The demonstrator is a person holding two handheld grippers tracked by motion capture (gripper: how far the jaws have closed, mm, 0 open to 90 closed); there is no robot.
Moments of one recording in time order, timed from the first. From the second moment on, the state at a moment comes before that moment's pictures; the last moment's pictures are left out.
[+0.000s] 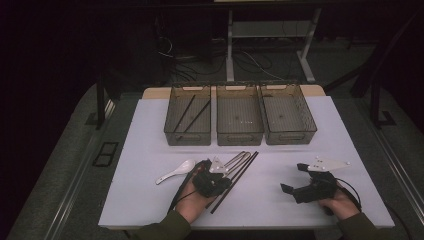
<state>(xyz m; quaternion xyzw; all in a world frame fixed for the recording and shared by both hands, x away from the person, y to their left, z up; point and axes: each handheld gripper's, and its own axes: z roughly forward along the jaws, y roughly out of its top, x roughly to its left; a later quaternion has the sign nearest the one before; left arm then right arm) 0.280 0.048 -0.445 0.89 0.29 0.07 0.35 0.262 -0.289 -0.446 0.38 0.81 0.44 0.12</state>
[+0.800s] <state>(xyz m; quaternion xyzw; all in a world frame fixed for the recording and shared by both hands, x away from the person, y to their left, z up) 0.284 0.049 -0.445 0.88 0.31 0.07 0.36 0.262 -0.290 -0.446 0.38 0.80 0.44 0.12</state>
